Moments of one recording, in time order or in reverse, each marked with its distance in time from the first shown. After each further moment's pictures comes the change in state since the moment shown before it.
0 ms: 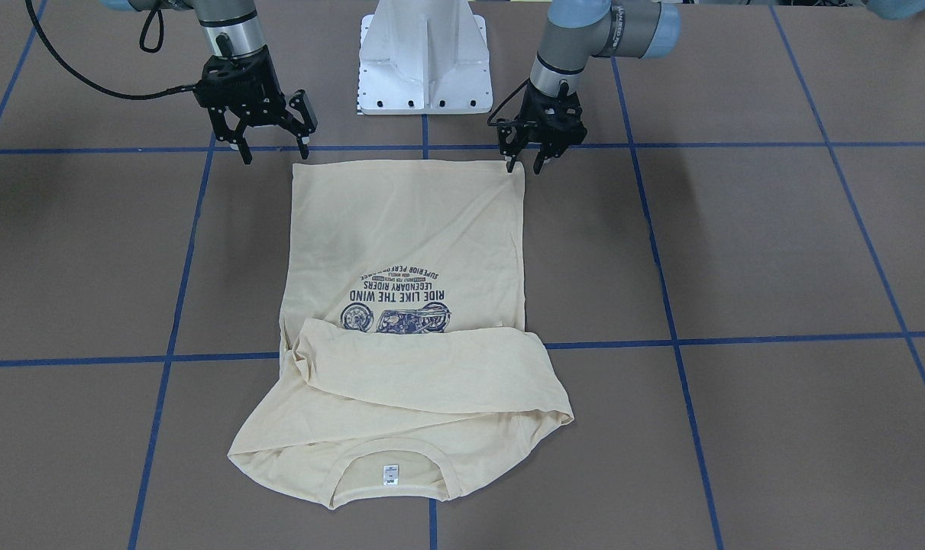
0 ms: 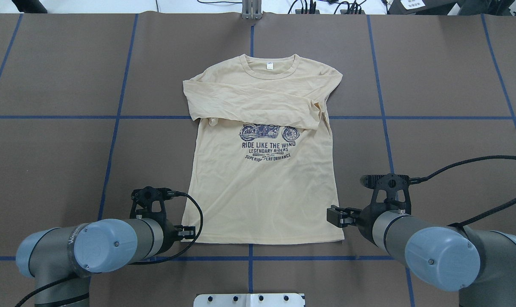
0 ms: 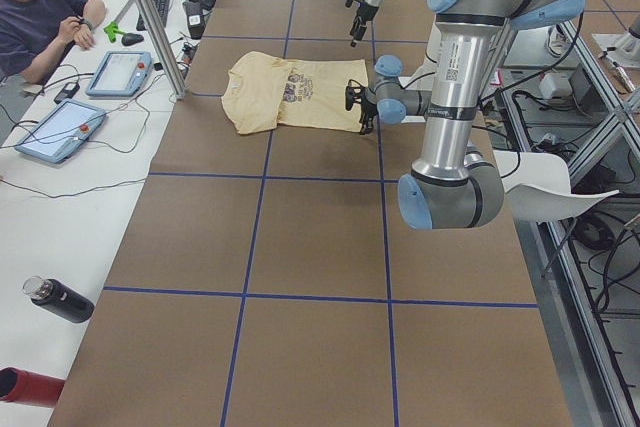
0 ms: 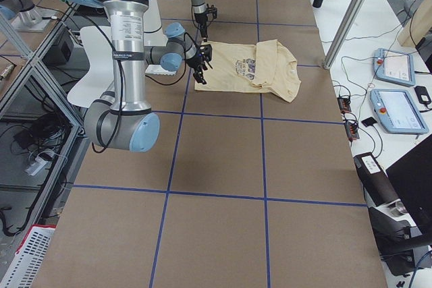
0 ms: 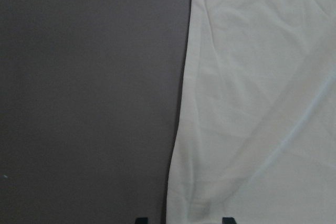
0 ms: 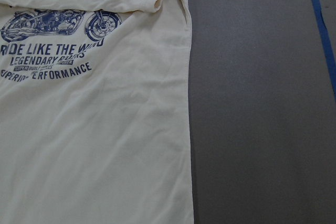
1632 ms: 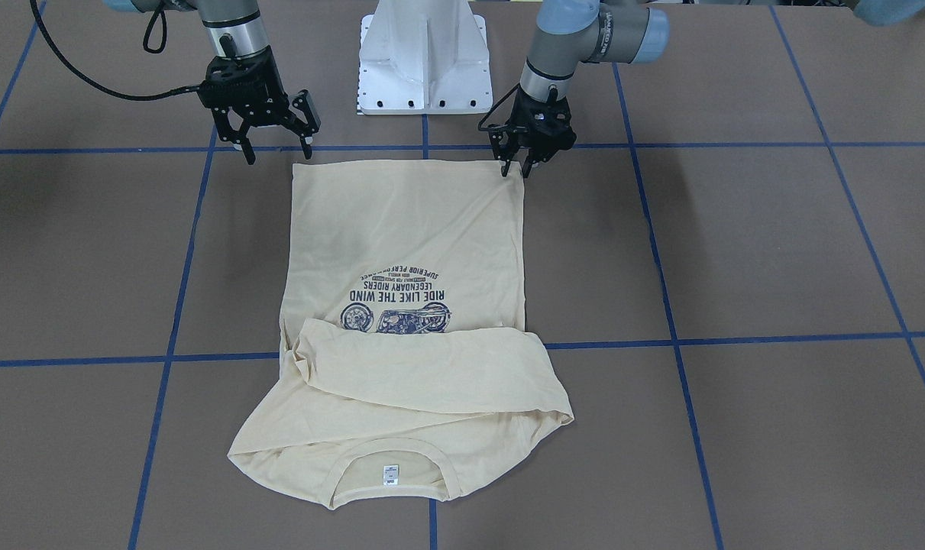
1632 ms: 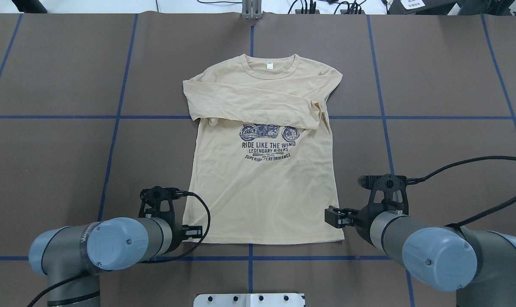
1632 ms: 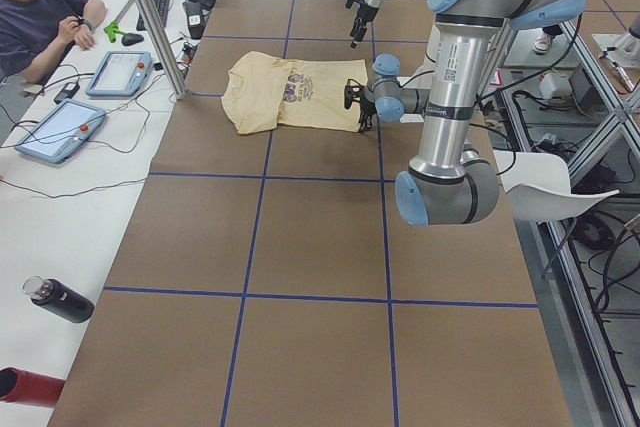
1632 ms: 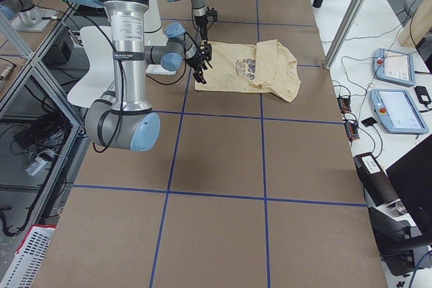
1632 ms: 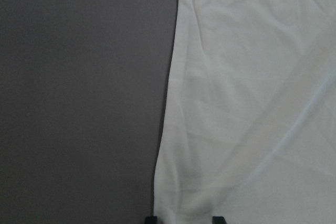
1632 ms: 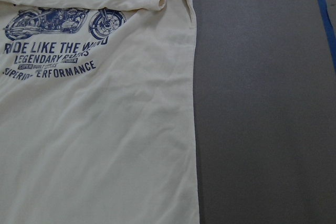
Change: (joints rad) left arm 0.000 -0.035 0.037 0.003 -0.005 0.000; right arm -0.003 0.009 -0.005 0.001 0.000 0.000
